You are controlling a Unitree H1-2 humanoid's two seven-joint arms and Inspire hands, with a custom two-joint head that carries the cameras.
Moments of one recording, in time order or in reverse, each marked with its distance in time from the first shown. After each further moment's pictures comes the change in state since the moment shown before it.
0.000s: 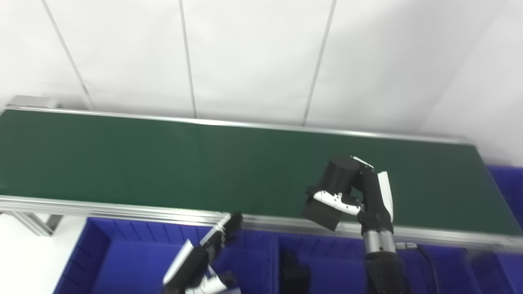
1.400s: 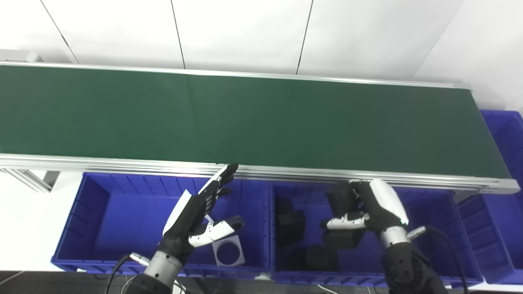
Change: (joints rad) left arm 0.046 -0.032 -0.001 -0.125 0.128 0.199 0.020; right arm 0.103 -0.161 0.126 0.007 -0.438 0.339 0.290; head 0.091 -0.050
